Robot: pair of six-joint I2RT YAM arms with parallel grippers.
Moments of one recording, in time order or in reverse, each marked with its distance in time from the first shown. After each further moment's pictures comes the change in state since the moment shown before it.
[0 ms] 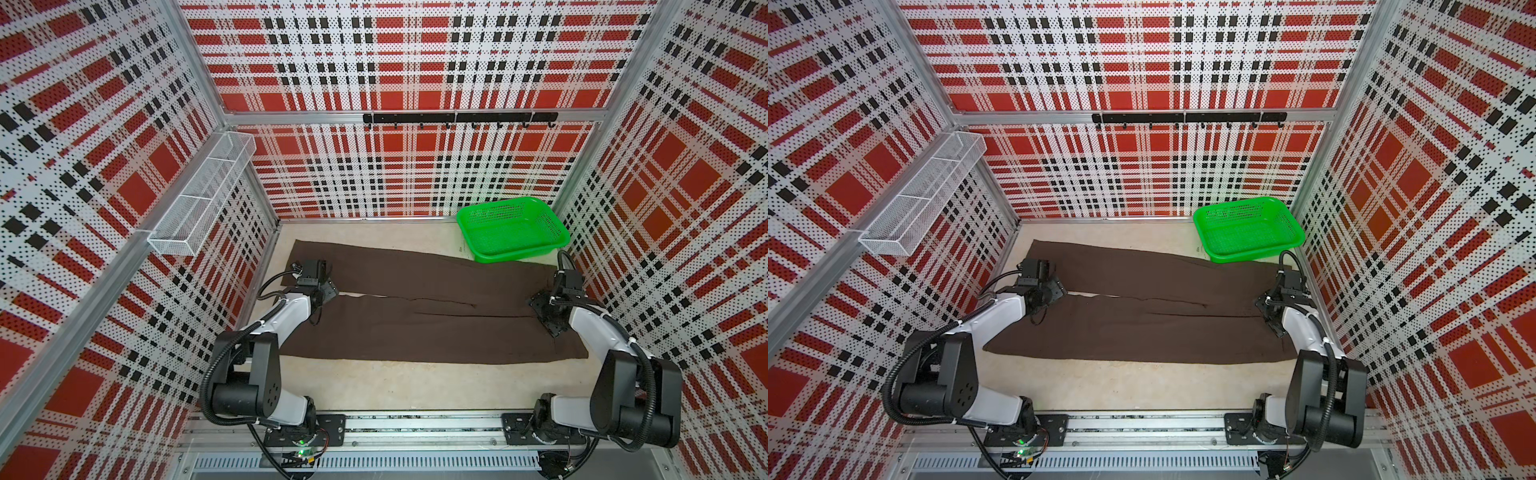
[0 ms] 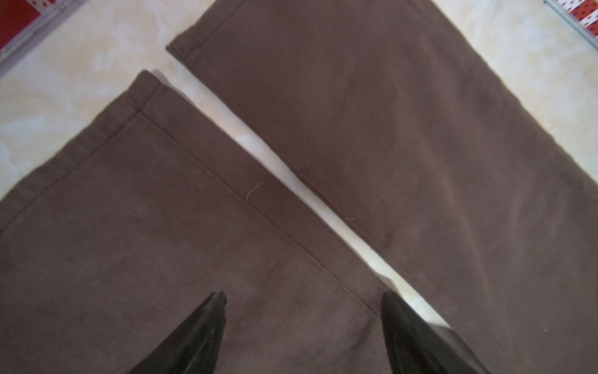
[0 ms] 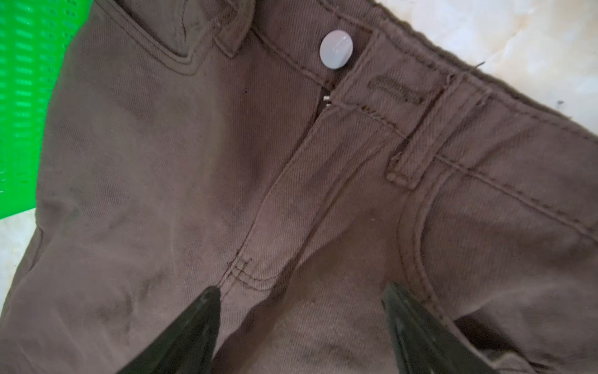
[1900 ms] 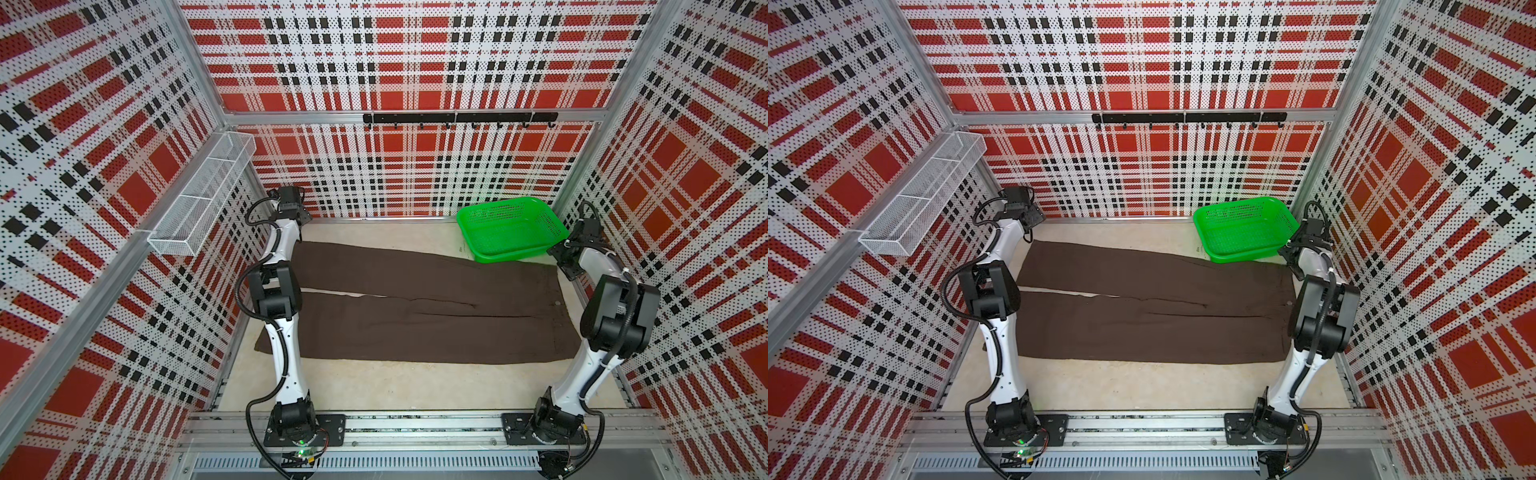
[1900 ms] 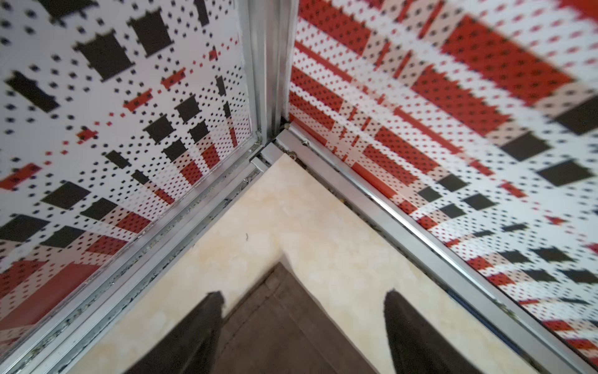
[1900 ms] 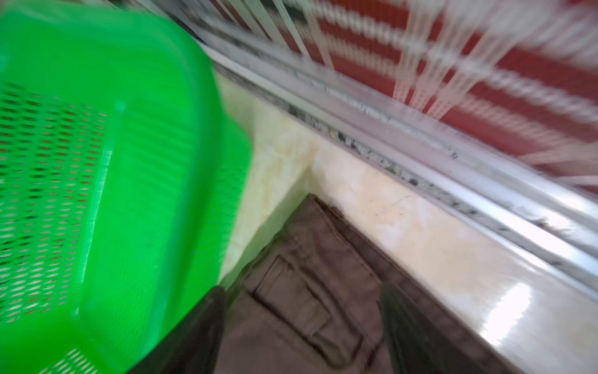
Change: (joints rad) left arm 0.194 0.876 1.372 -0.219 -0.072 0.165; right arm -0.128 0.539 0.719 0.005 0.088 -0.054
